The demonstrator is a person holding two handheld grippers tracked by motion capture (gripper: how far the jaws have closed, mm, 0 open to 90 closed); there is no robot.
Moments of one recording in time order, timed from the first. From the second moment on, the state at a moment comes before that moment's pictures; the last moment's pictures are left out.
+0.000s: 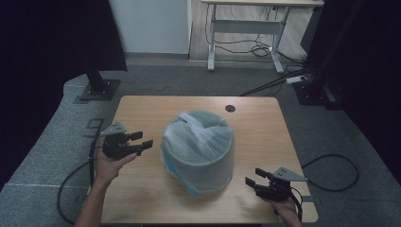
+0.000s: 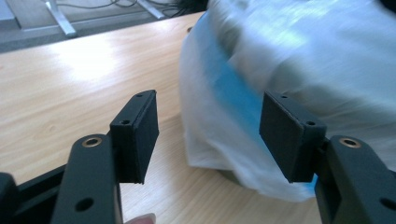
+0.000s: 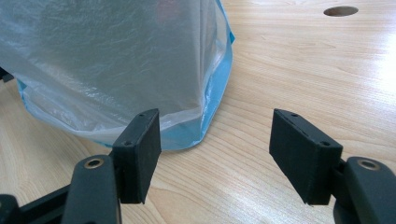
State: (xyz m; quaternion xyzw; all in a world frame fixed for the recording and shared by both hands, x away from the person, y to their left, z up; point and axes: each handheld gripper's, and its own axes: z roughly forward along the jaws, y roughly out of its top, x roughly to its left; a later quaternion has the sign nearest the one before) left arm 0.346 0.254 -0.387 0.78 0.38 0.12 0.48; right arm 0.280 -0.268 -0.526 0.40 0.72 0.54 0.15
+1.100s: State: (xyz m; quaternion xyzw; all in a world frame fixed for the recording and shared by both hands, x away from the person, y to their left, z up) left arm 0.379 0.139 -0.343 0.86 0.31 0.09 0.39; right arm 0.274 -0.276 -0.526 0.41 0.72 0.54 0.15
